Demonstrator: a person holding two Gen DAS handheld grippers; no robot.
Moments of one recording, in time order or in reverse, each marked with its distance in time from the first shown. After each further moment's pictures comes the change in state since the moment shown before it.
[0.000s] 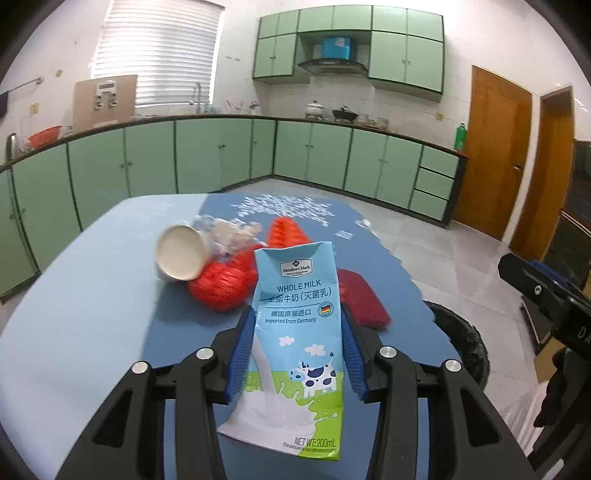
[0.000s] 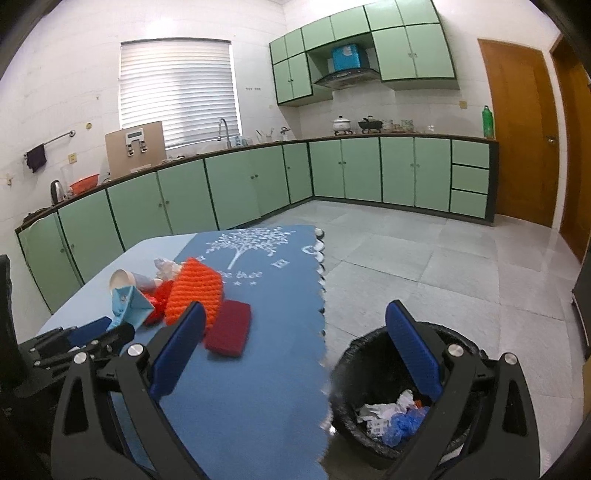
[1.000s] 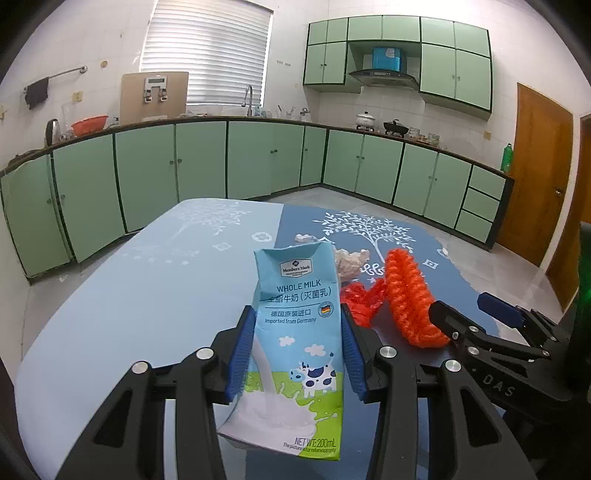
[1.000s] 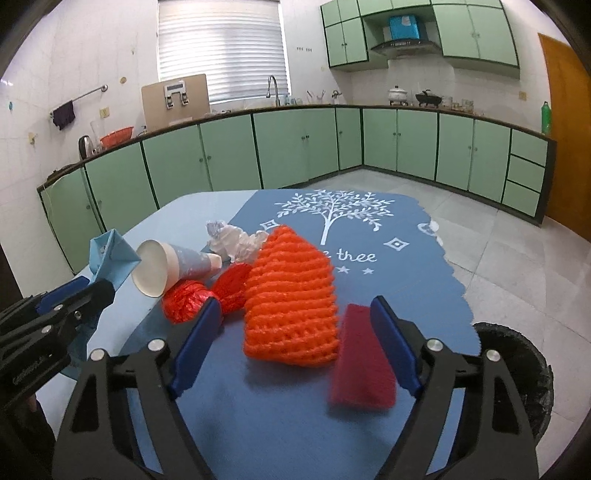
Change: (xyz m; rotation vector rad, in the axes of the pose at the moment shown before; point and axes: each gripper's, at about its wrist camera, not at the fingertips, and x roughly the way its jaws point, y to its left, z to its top) left arm 0.017 0.086 0.021 -0.084 -0.027 0.155; right arm 0.116 0.111 0.001 -0.111 0.171 0.133
